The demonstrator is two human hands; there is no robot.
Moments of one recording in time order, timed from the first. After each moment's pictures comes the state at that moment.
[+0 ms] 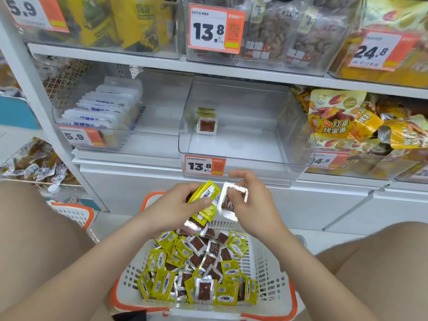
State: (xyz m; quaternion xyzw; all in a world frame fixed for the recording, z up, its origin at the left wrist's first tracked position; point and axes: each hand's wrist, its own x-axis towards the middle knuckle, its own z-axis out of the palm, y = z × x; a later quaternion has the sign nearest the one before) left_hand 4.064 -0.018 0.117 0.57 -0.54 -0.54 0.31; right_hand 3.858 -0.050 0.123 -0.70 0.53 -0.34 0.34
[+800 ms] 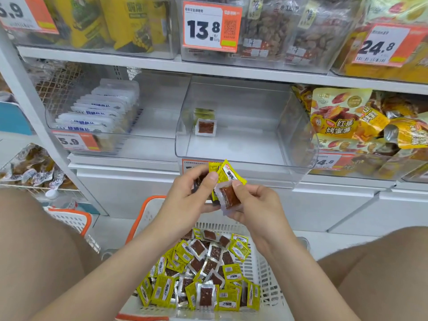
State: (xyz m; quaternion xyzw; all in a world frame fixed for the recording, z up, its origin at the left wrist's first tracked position) left_hand 4.021 -0.021 0.145 0.50 -0.48 -0.49 0.53; right_hand 3.870 -0.046 0.137 -0.37 0.55 -0.45 0.60
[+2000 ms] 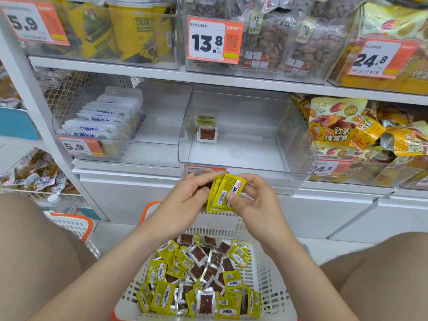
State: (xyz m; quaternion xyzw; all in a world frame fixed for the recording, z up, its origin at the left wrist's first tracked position) left_hand 4.042 -0.025 0.146 0.50 -0.57 -0.46 0.45; right_hand 3.863 -0.051 0.137 -0.53 0.49 -0.42 0.55
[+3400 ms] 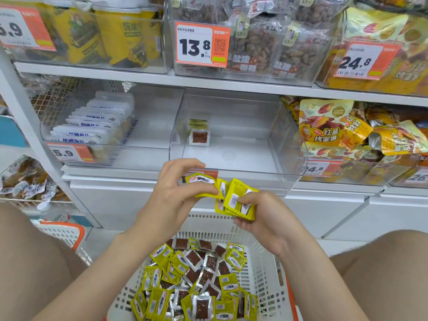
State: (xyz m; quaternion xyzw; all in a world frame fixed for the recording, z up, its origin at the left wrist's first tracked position) left_hand 4.059 -0.034 0.138 0.45 -0.79 -0.02 0.42; right_hand 3.841 -0.064 0.147 -0.31 0.53 -0.37 0.70
